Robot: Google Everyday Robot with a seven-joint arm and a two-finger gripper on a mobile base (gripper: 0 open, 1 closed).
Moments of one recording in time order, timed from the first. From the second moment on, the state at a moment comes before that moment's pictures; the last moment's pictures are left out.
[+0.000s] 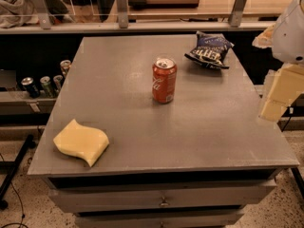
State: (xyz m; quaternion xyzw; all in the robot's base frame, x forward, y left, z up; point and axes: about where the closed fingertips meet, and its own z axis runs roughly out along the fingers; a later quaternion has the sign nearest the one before) arm 0.438 -0.216 0.977 -0.60 0.78 -0.04 0.16
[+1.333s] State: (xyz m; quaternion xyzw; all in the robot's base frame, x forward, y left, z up) arm 0.498 -0.228 0.960 -0.69 0.70 -0.08 0.17
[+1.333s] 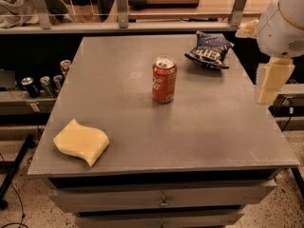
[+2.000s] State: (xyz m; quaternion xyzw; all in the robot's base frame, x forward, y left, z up) arm 0.535 -0.242 0.949 -0.75 0.64 -0.12 0.15
